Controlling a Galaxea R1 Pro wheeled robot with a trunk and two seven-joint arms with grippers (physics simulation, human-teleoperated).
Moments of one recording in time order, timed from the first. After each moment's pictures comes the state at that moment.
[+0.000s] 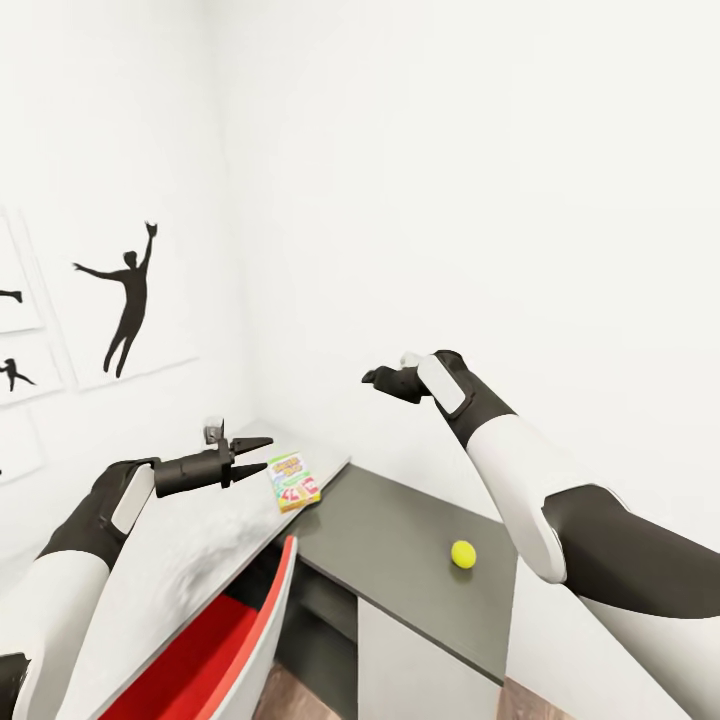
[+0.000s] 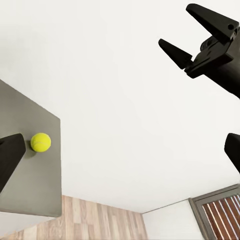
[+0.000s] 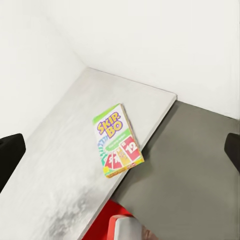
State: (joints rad) left arm -0.83 0.23 0.12 -0.74 0.44 1.03 -1.04; right arm -1.31 0.17 0.17 -0.46 -0.70 0.69 -0.21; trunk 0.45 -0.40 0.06
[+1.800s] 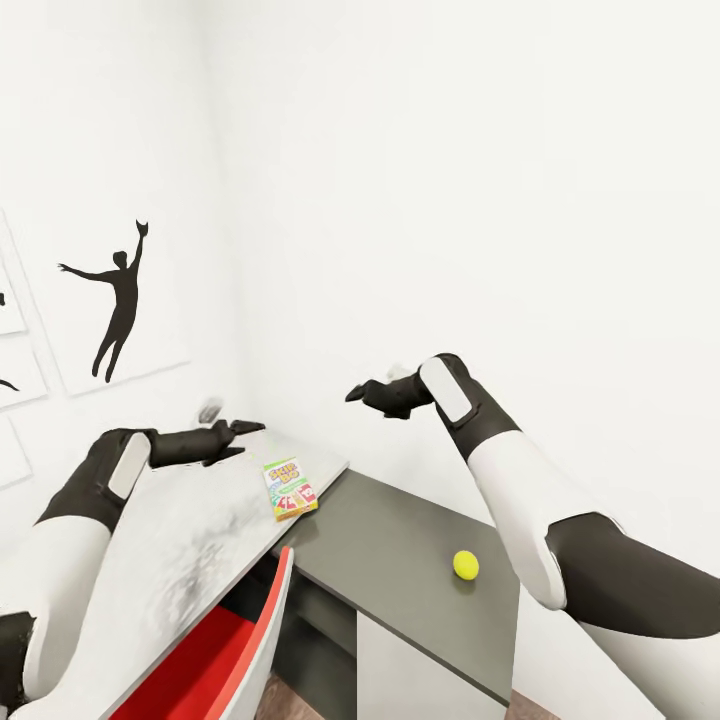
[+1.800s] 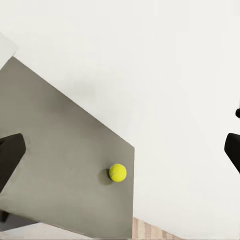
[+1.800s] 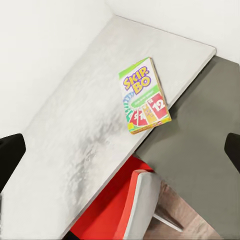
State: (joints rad) left arm -0.94 0.23 0.15 -0.74 0.44 1.01 -0.65; right arm -1.23 0.17 0.16 -0.62 -0.78 0.97 -0.20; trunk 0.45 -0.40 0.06
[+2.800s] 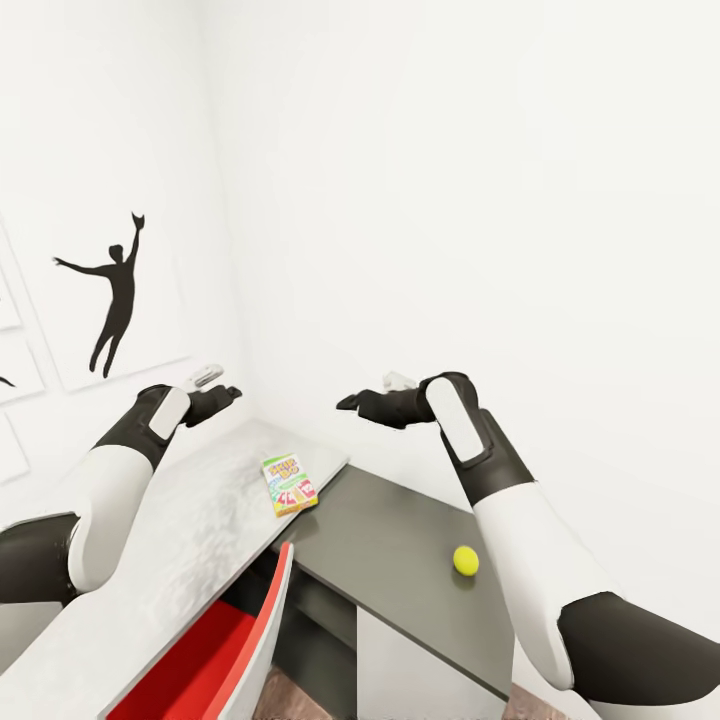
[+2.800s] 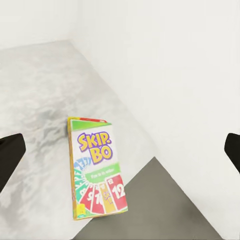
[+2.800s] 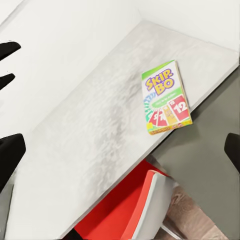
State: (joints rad) left arm -1.21 0.13 0.15 -0.43 0.43 0.55 0.11; right arm -1.03 0.17 0.17 -1.00 -0.79 1.05 -0.20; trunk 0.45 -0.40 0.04
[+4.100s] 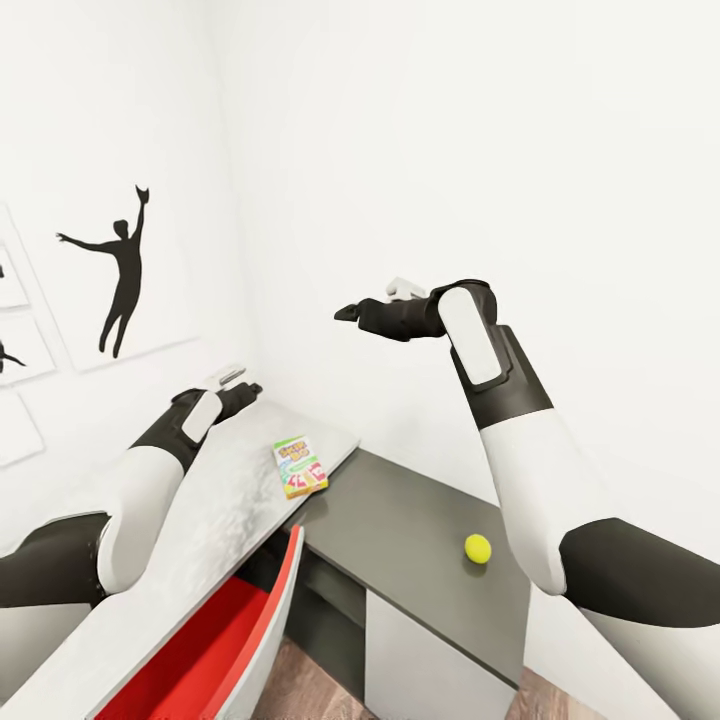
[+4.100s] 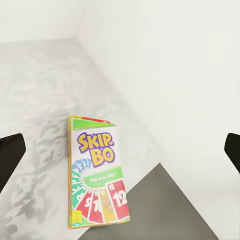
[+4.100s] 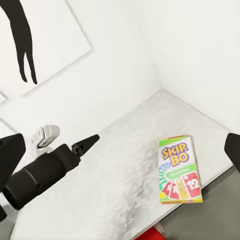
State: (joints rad) left arm -1.21 0.04 0.15 -0.40 0.42 0.38 0.15; right arm -1.27 0.17 0.17 -1.07 -0.78 1.05 -0.20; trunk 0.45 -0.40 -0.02
